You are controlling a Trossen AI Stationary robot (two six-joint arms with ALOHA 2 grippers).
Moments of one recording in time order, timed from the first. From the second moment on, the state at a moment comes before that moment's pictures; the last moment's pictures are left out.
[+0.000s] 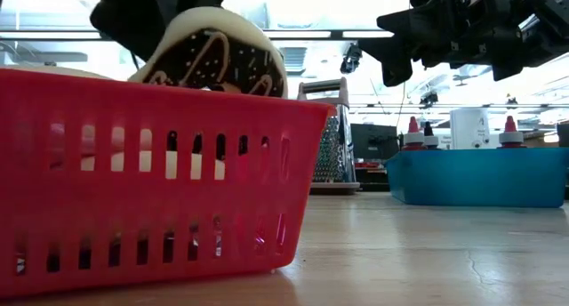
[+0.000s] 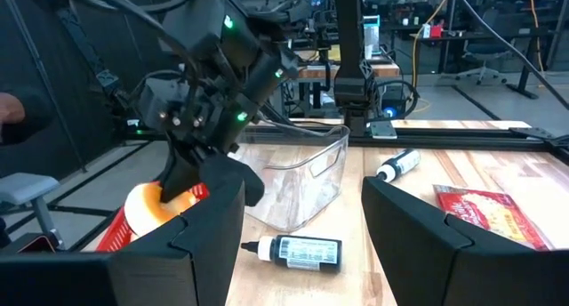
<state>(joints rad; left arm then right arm) -0.32 1.81 1.14 -0.27 0.50 0.15 -0.07 1.20 0.32 0.87 -0.31 0.09</state>
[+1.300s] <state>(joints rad) -0.32 1.82 1.14 -0.30 0.51 0.10 -0.07 1.20 0.32 0.86 -0.31 0.09</state>
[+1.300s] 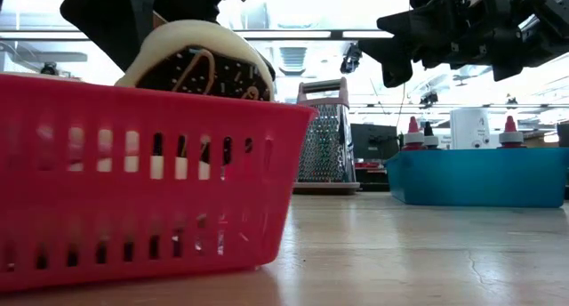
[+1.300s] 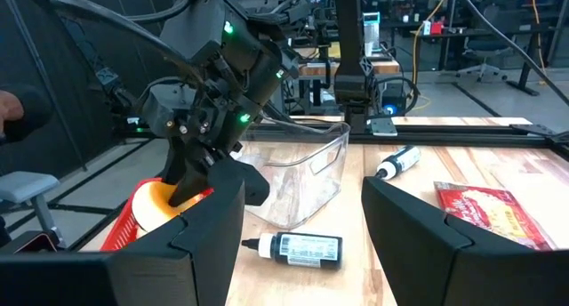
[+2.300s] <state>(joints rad) -0.31 1.71 1.14 -0.43 0.41 0.11 -0.07 1.20 0.32 0.84 -0.32 0.09</state>
